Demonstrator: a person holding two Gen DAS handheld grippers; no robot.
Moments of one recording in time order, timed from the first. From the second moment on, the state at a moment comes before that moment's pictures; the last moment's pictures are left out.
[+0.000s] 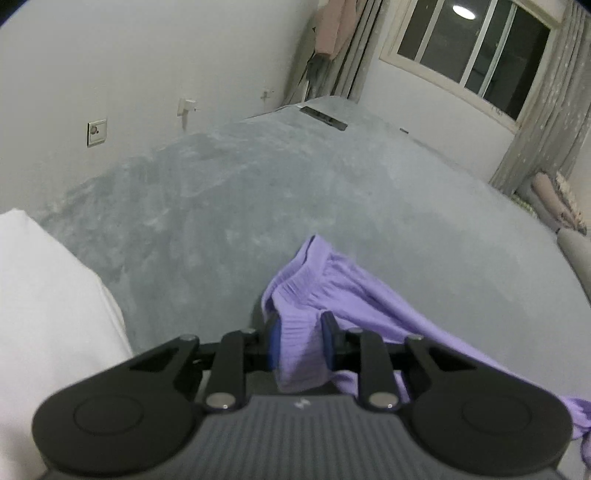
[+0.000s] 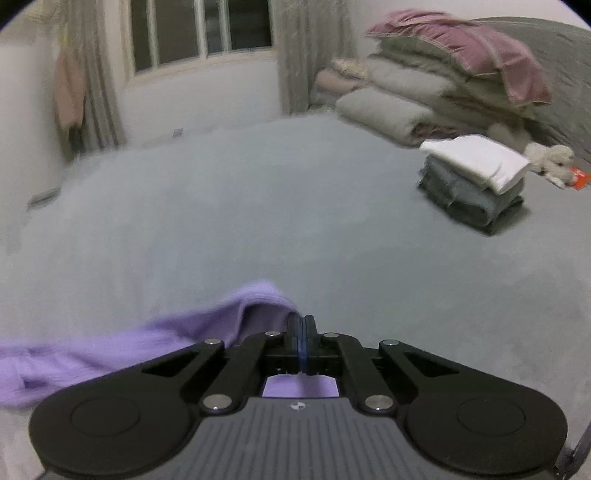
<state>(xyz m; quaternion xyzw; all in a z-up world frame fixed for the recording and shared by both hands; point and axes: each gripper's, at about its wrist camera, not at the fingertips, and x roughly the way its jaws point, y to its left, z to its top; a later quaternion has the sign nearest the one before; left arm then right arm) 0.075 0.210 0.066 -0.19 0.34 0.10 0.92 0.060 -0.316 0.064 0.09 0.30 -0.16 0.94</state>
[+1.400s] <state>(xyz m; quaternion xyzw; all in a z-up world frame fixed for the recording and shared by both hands) 0.067 0.238 0.079 -0.25 0.29 0.10 0.92 0.100 -0.333 0.041 0.27 0.30 -0.06 0.91</state>
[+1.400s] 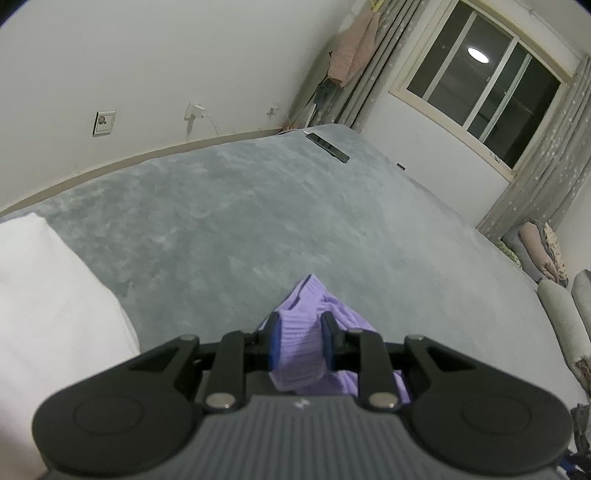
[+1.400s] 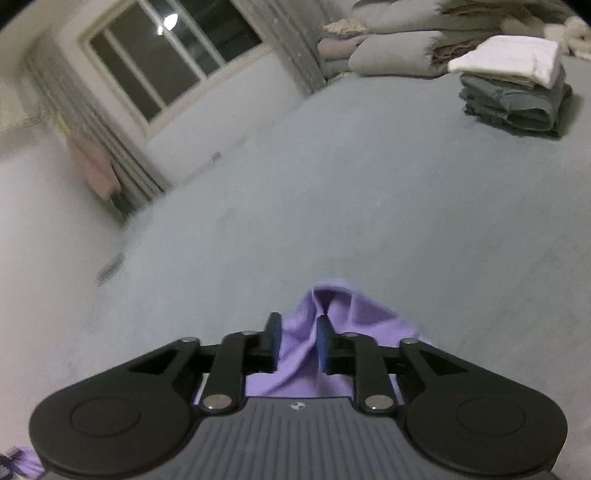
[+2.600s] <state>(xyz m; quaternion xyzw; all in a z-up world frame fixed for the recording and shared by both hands) 0.049 0.251 0.077 -0.24 0.36 0.07 0.90 -0.057 -0.303 0.076 0.16 0.28 -0.11 0.94</state>
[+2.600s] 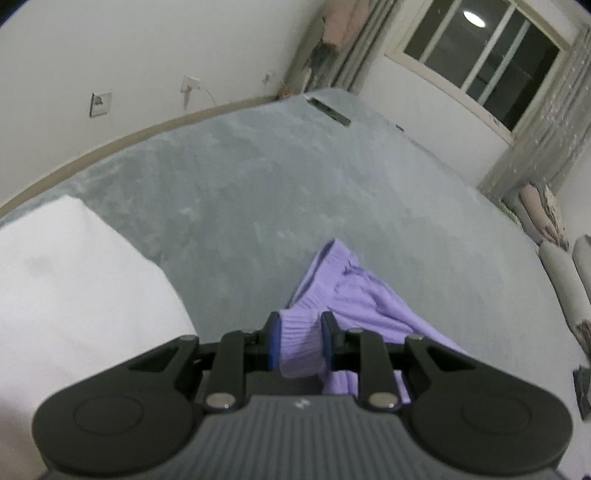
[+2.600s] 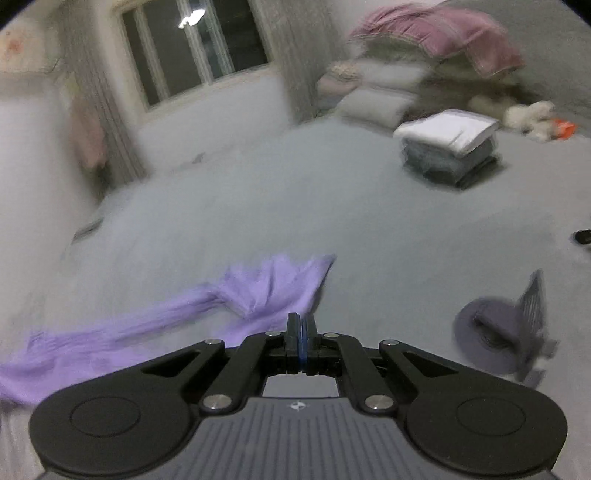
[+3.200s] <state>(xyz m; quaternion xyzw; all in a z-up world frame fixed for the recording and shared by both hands) 0.107 0.231 0.072 -0.14 0.37 0.02 0.92 0.067 -0.337 0.032 0.19 0.34 -0.16 0.91</state>
